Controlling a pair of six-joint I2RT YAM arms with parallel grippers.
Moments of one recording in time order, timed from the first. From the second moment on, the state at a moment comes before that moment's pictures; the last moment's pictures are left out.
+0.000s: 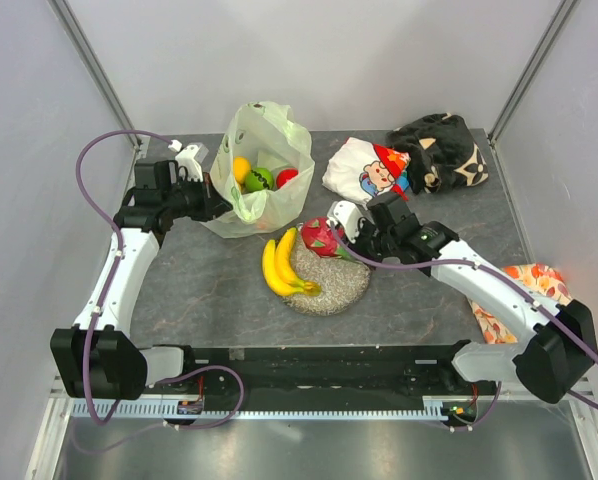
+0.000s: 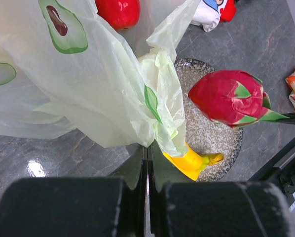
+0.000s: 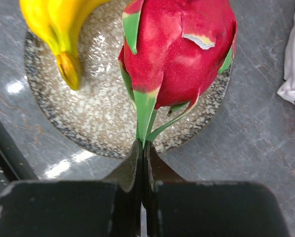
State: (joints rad) left arm -0.03 1.25 1.12 -0.49 0.57 -0.09; right arm 0.64 1.28 1.03 -0.58 -0.23 -0.40
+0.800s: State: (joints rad) left arm -0.03 1.26 1.12 -0.50 0.57 -0.09; right arm 0.54 1.55 1.02 -0.40 -0.25 -0.69
